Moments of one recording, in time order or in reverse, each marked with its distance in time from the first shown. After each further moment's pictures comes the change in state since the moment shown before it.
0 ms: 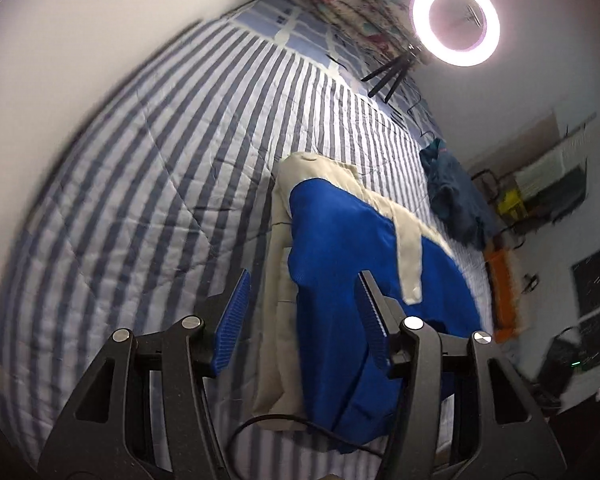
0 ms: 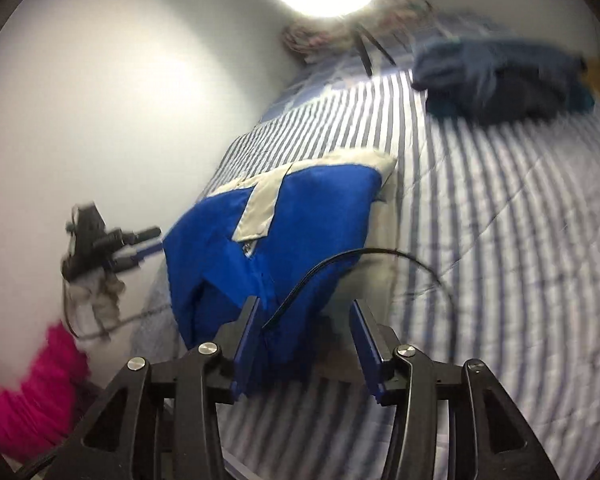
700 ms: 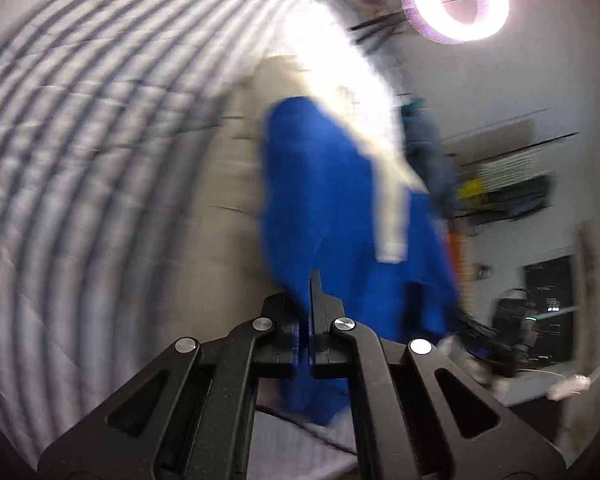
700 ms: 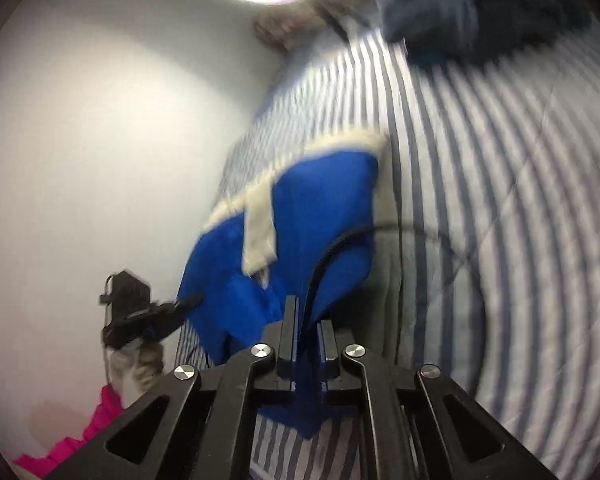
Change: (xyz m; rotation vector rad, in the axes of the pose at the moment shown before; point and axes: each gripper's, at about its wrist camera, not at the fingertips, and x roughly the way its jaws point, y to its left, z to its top) left arm 0.065 0.009 -0.048 -0.119 0.176 -0.129; right arm 0.034 -0.042 0.009 0.193 0.090 0.141
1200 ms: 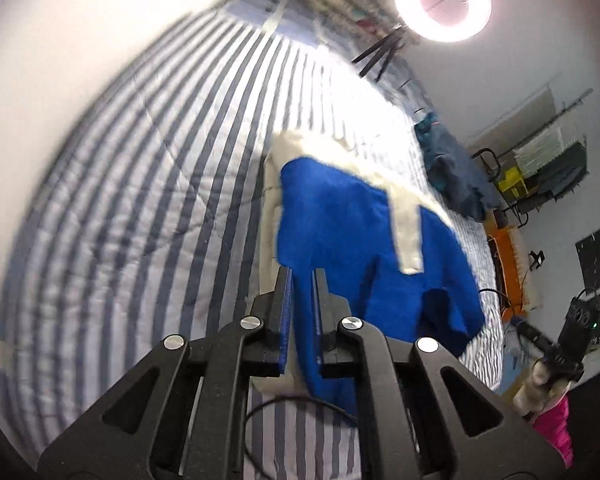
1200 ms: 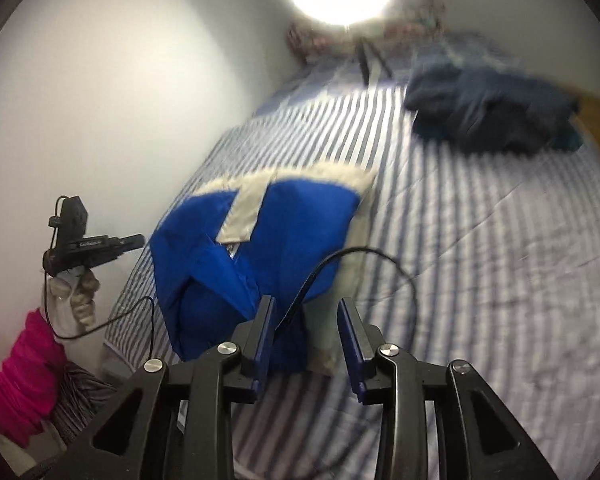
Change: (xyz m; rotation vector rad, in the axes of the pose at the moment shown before) left arm -0.083 -0.038 -0.005 0.217 -0.158 0.166; right arm -0.075 0.074 -0.029 -0.358 -0.106 -0.295
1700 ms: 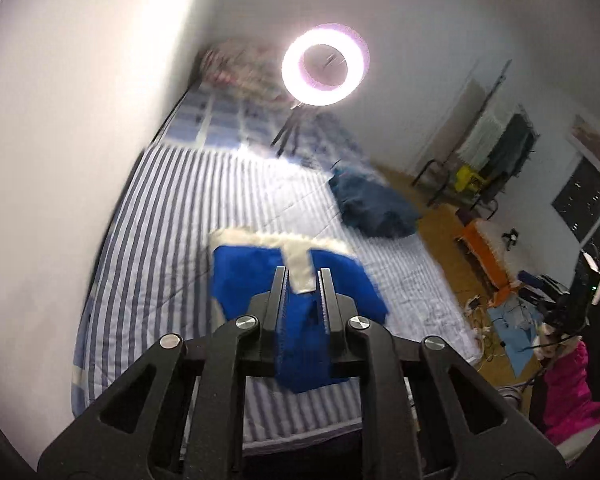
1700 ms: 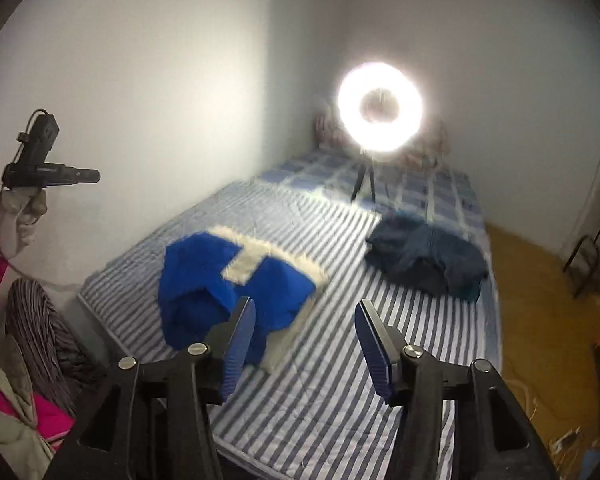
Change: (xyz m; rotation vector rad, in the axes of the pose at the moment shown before) left arm -0.206 -0.112 -0.029 0.275 -0.232 -0.075; right arm -0.174 0.089 0.013 -0.402 -0.228 -0.220
